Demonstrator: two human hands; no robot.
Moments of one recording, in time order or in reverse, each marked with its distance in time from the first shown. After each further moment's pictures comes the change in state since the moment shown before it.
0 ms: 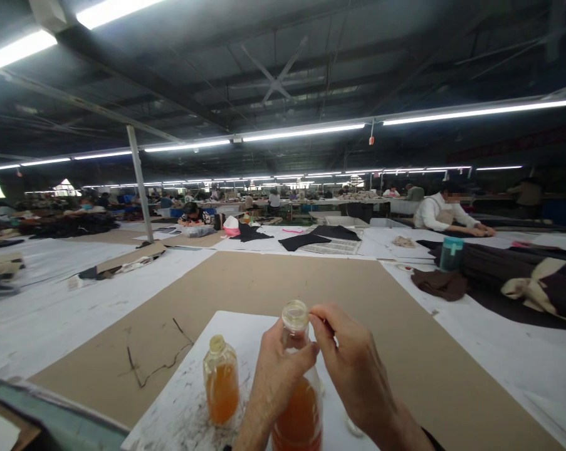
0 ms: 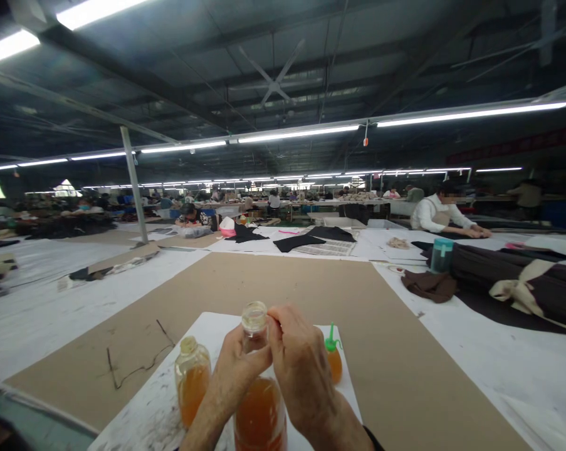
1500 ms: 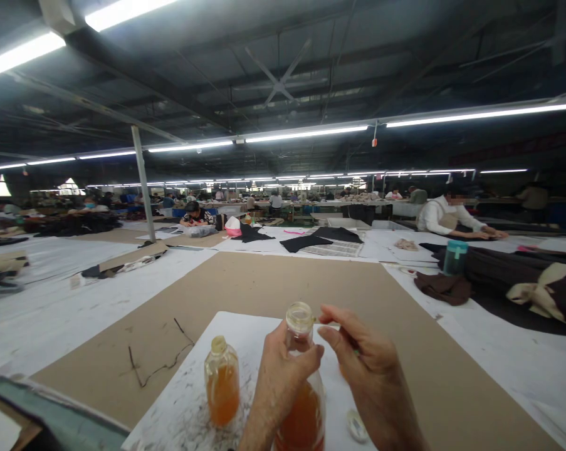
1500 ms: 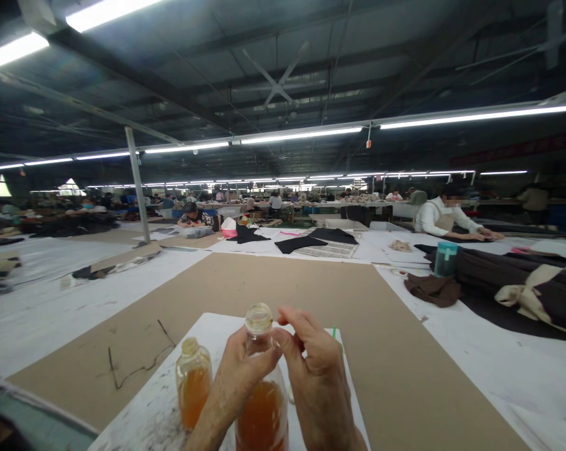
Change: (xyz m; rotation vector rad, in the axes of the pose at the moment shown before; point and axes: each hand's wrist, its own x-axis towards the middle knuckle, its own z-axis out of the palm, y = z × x) left_hand -0.001 0.002 0.001 -0.043 -0.011 -0.020; right_hand -0.010 0.001 -0.007 0.175 0.064 0.148
